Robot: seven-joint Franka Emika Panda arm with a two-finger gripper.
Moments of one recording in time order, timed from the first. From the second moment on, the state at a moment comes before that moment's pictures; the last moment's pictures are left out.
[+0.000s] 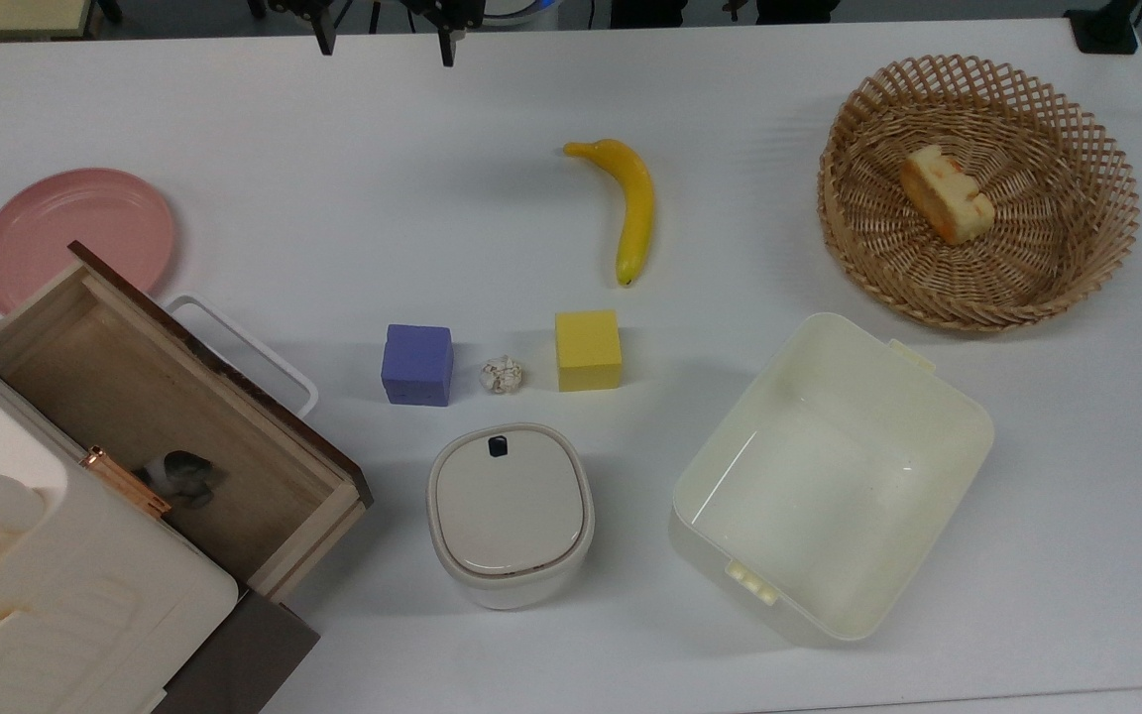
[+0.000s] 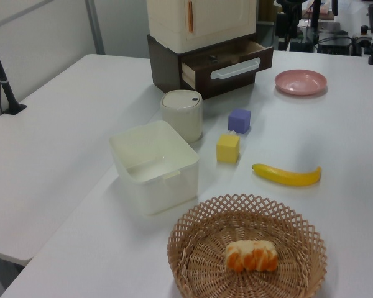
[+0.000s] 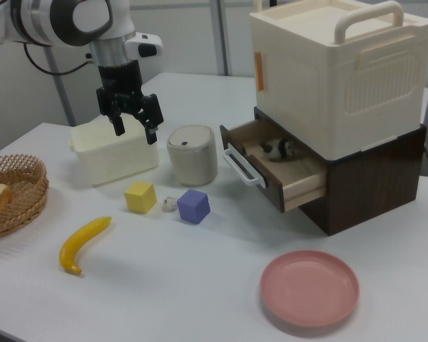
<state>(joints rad) -0.05 0.02 0.00 -1.60 -0.02 1.61 0.03</state>
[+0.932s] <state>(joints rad) -0.05 0.03 0.00 -1.60 -0.02 1.65 0.03</state>
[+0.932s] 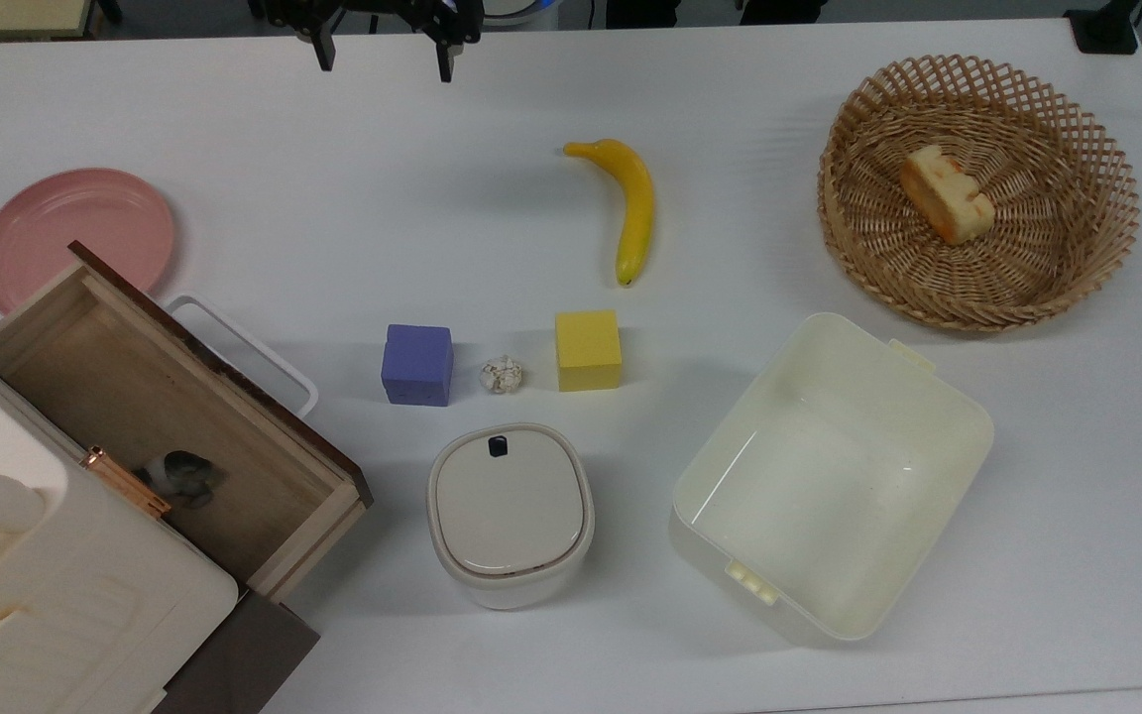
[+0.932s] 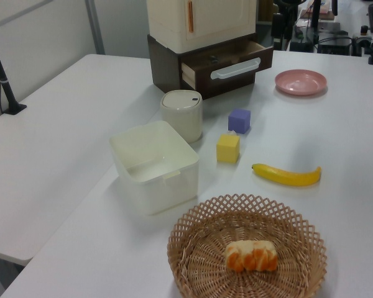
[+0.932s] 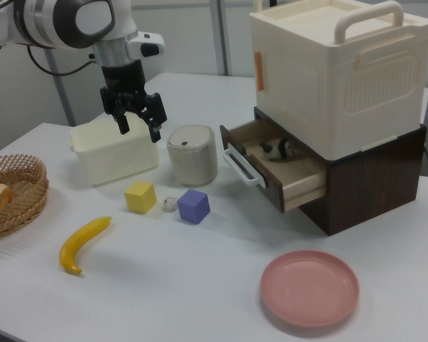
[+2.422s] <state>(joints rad) -0.04 0.12 0.01 -1.60 -0.02 1.71 0.02</state>
